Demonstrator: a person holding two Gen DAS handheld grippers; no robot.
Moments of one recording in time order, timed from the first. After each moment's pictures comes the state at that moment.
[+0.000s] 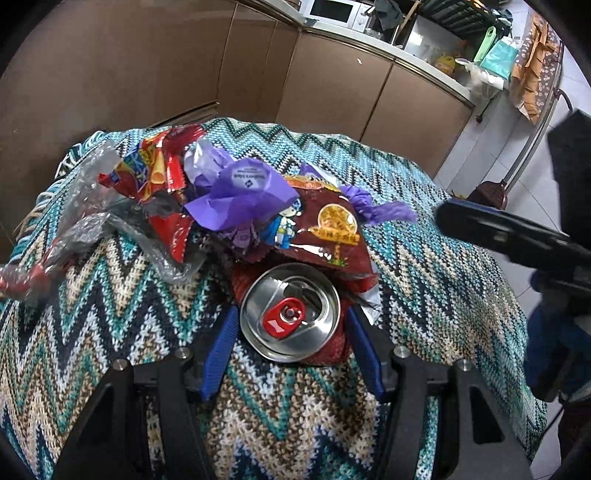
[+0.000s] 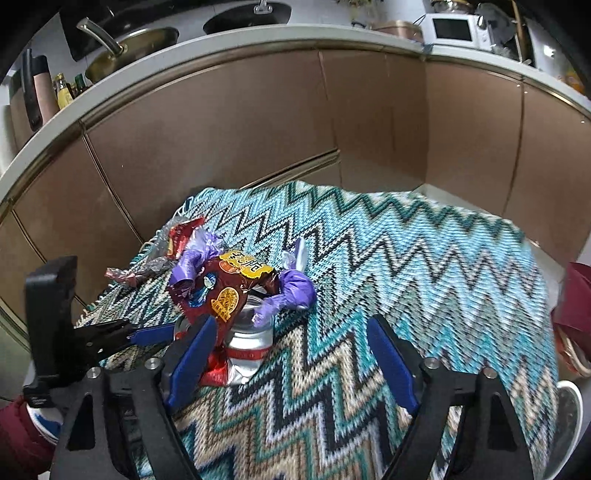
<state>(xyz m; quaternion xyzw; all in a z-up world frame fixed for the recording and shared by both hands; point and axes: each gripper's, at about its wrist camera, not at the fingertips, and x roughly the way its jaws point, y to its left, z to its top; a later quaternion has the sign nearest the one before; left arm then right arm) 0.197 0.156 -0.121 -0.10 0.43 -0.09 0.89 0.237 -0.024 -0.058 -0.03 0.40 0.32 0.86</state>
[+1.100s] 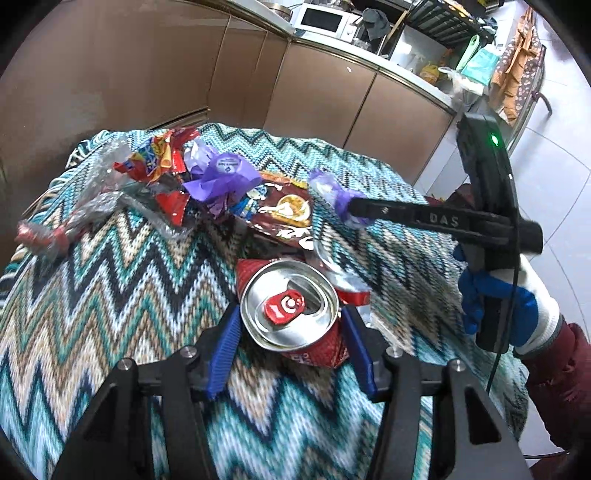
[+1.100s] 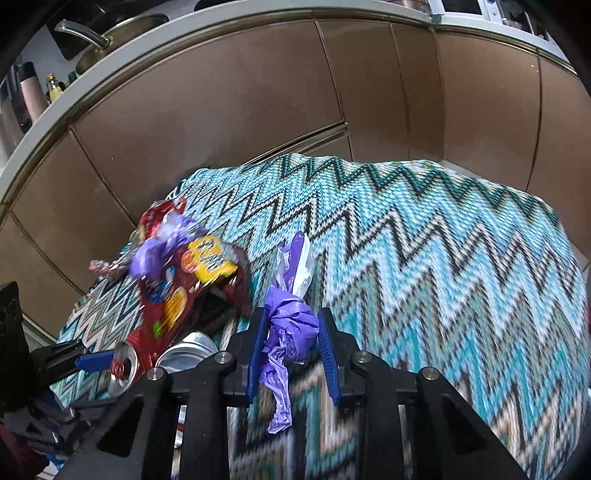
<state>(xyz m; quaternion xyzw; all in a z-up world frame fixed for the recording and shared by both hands) 0.127 0.153 -0.100 -0.12 0.41 -0.11 0.90 0.268 -0.026 -0.091 -0.02 0.43 0.35 0.83</state>
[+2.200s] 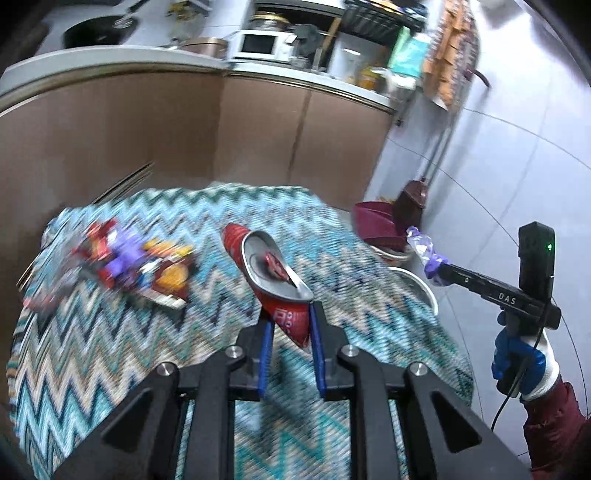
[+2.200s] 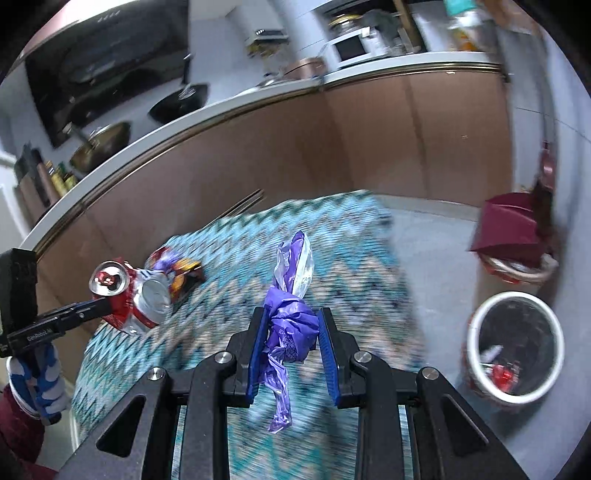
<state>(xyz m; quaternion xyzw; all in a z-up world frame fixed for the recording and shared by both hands) 0.099 0.042 -0.003 -0.05 0.37 -0.18 0.91 0.118 -0.261 -0.025 0.10 0.34 0.23 0.91</state>
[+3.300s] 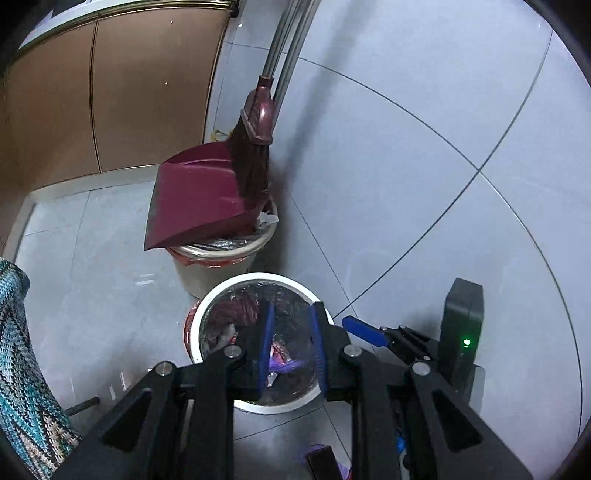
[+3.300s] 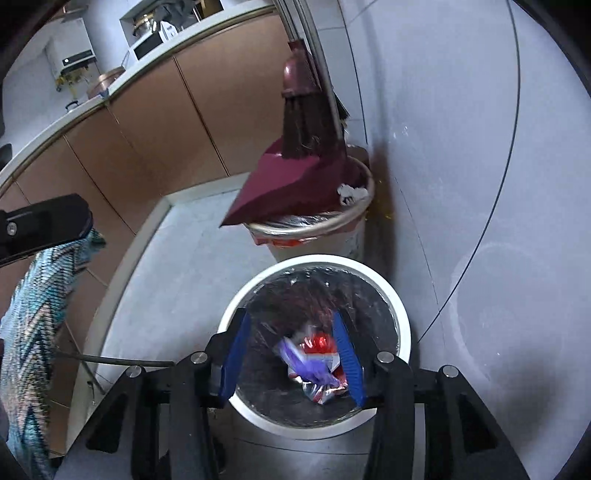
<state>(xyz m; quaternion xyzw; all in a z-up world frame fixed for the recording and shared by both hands) 0.317 -0.380 -0.090 0.03 0.45 -0.40 0.80 0.220 -0.514 -0.163 0.16 0.41 -0.06 0.90</state>
